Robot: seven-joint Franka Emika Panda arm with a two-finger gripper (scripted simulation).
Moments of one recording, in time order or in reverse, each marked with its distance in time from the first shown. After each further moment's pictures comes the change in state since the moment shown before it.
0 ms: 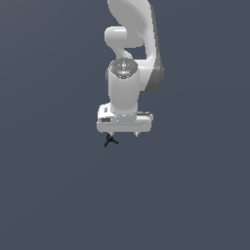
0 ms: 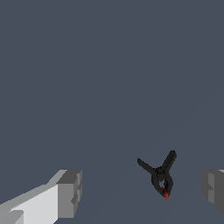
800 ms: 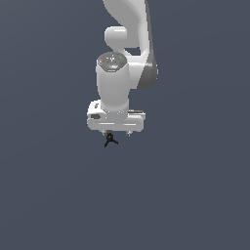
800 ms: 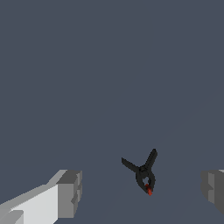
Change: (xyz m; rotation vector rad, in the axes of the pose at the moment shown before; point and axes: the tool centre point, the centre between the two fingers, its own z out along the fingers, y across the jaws) arm 0.003 0.031 -0.015 -0.013 0.012 0.049
